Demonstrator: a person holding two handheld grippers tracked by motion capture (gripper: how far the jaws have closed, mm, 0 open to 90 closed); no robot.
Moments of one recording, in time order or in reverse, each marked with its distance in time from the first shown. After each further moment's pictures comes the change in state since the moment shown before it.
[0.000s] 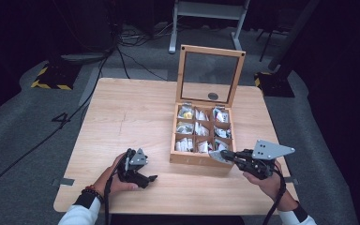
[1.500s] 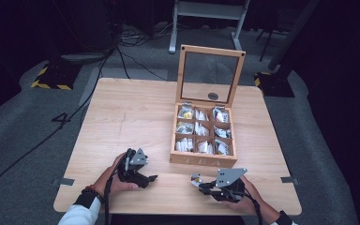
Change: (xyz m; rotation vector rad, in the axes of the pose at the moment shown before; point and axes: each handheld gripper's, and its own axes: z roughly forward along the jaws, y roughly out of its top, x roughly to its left) left arm 0.000 0.000 0.000 -0.002 0.001 -0.003; right arm 0.053 -0.064 0.068 0.332 0.222 -0.066
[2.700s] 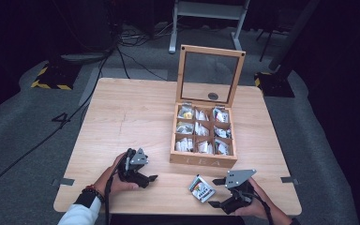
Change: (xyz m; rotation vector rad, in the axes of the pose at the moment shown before) left arm 0.000 0.001 0.000 0.003 -0.002 0.002; right arm -0.004 -0.026 -0.017 0.029 0.008 0.110
